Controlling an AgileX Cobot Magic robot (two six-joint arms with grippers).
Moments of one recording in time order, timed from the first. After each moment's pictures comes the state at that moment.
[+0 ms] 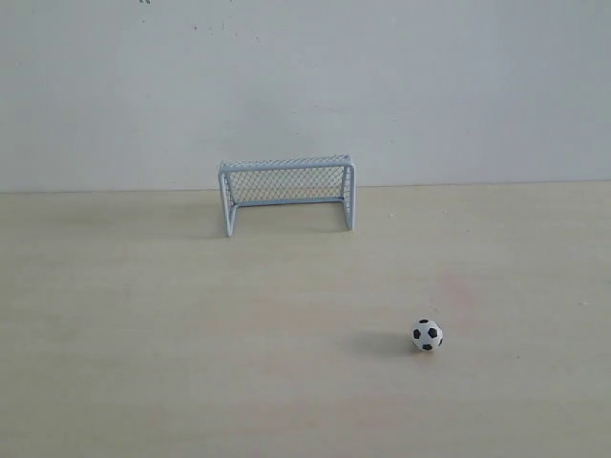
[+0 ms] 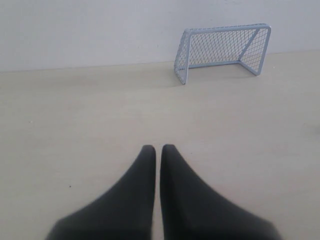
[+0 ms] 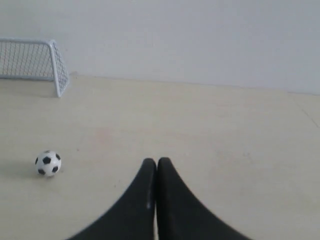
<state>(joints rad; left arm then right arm) -0.04 0.00 0.00 -0.03 0.31 0.03 0.03 0.00 0.00 -0.04 0.25 -0.02</state>
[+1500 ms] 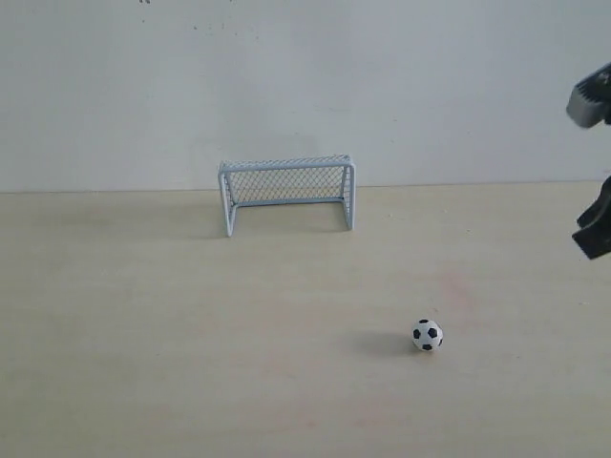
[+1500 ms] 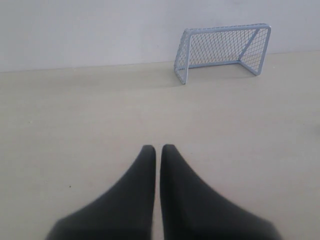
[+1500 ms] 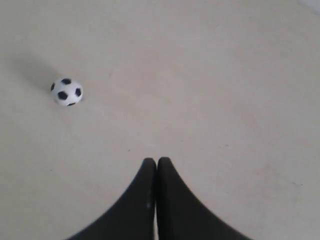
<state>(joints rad) -0.04 0.00 0.00 -0.03 0.31 0.03 0.03 1.33 -0.97 0.26 0.72 -0.74</state>
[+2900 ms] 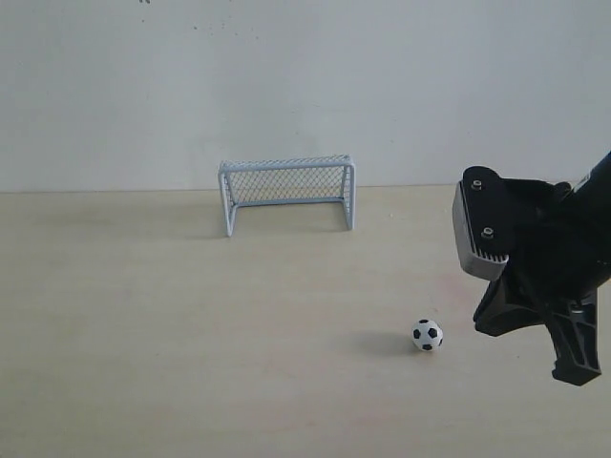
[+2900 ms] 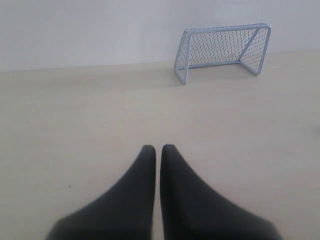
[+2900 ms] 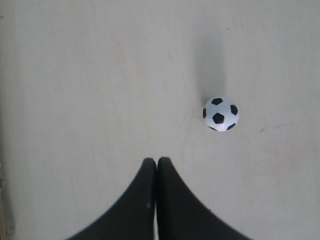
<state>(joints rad) -0.04 0.00 0.00 -0.03 0.31 0.03 0.24 1.49 -0.98 0.40 0.88 -1.46</state>
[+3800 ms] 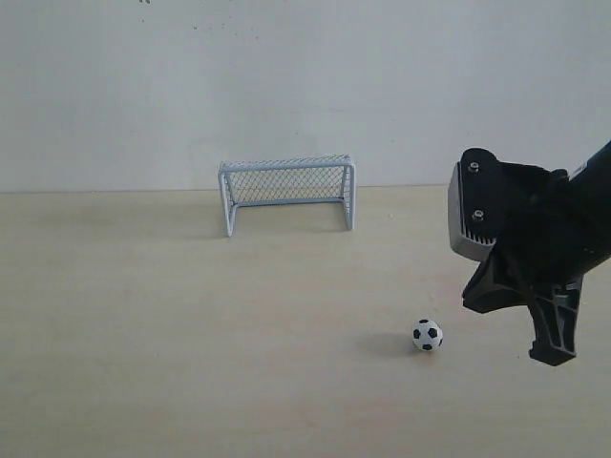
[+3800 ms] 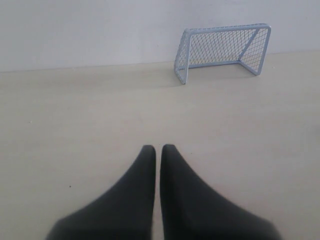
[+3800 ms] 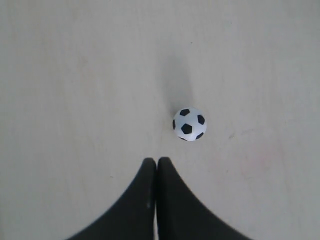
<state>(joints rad) -0.04 0.00 0.00 -0.03 0.31 0.03 0.24 1.49 -0.98 0.44 0.79 -1.46</state>
